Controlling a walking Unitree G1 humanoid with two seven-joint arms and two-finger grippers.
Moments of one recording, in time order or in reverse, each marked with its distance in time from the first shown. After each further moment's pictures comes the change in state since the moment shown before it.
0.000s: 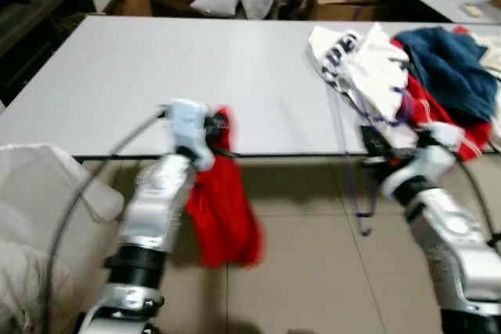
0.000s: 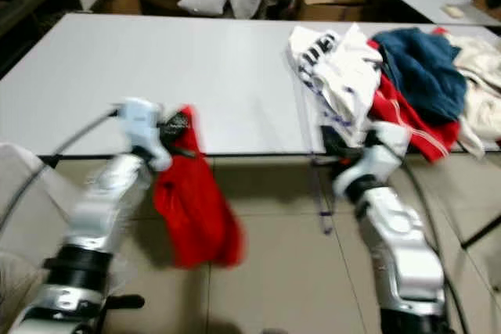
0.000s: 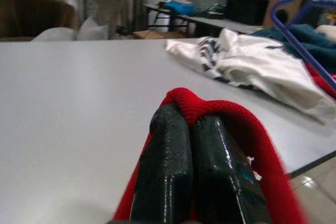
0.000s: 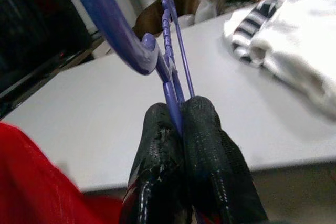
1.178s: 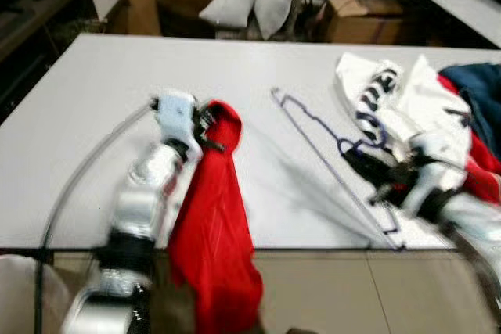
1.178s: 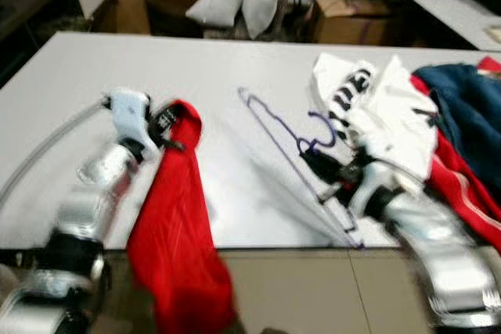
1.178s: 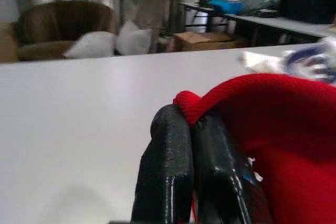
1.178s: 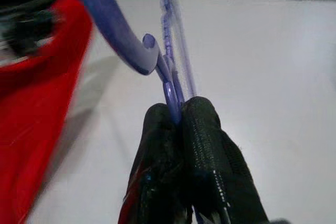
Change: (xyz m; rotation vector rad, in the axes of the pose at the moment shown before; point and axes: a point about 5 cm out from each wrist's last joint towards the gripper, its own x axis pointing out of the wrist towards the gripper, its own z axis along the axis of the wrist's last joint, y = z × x) left arm 0.003 0.038 0.017 0.084 0.013 0.086; right arm -0.028 -0.005 0.018 -0.287 0.114 0.491
